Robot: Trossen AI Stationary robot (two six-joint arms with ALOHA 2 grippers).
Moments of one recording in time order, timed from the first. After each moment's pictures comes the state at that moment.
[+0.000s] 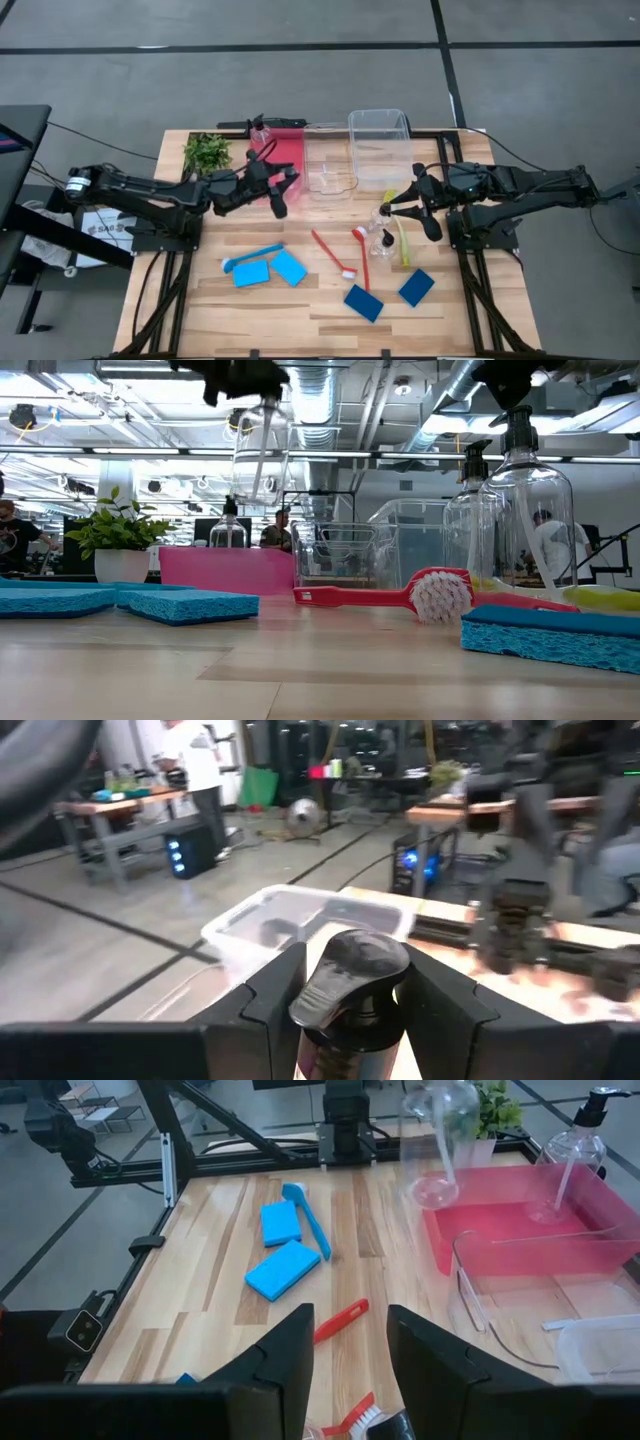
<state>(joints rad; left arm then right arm) -0.07 1.13 0.73 0.34 -0.57 0.05 0.08 0.64 0.78 -0.49 0.03 0.11</state>
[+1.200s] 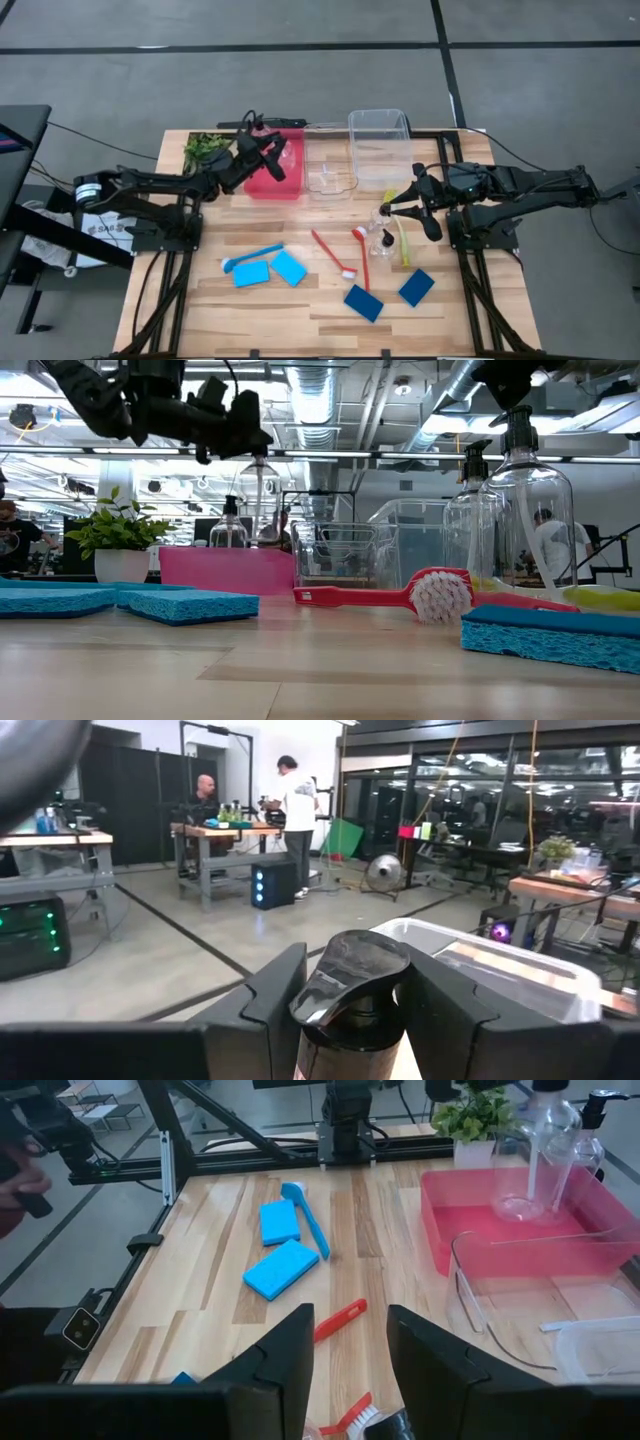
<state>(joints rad) 0.33 1.26 0.48 0.90 -0.40 0.01 0.08 0.64 0.78 -0.49 0.03 0.10</state>
